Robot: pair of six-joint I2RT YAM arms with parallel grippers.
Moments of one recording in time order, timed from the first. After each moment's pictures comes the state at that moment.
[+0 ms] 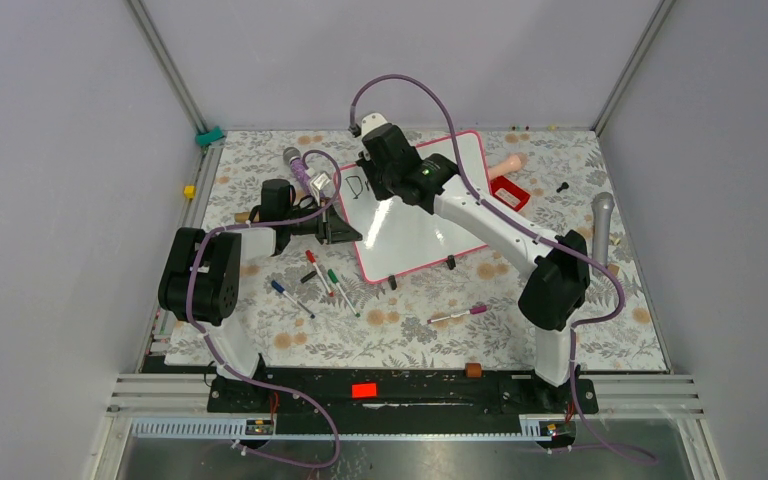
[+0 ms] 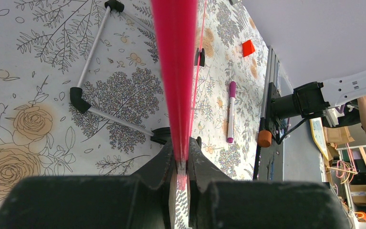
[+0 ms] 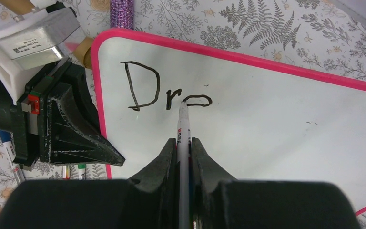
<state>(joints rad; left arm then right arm) -0.14 1.77 0.85 0.38 1.14 -0.31 0.80 1.93 1.90 -0.64 0.27 0.09</state>
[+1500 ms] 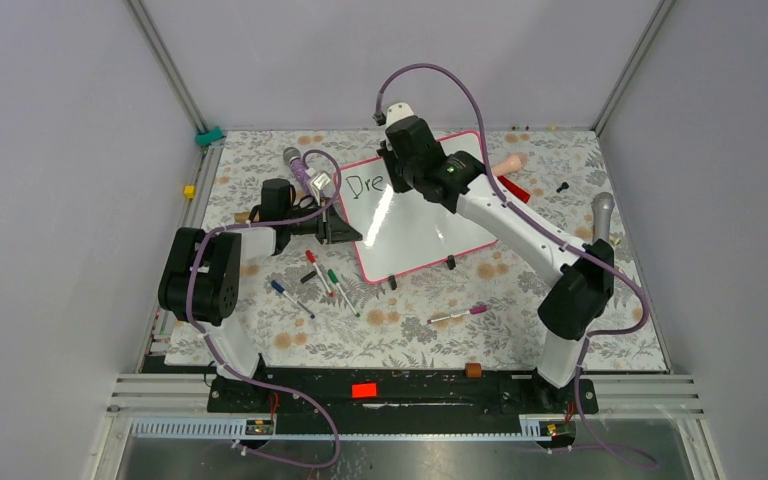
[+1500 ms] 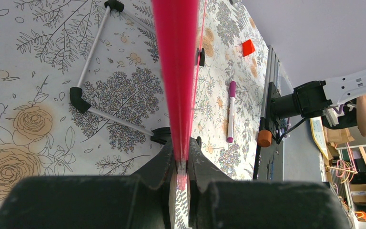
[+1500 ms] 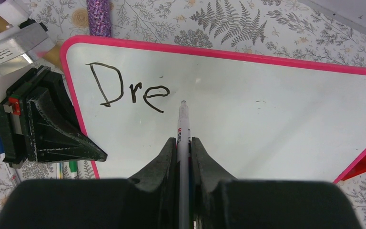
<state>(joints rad) -0.14 1.77 0.85 0.37 1.14 -0.30 0.75 1.80 1.81 -0.63 0.29 0.13</state>
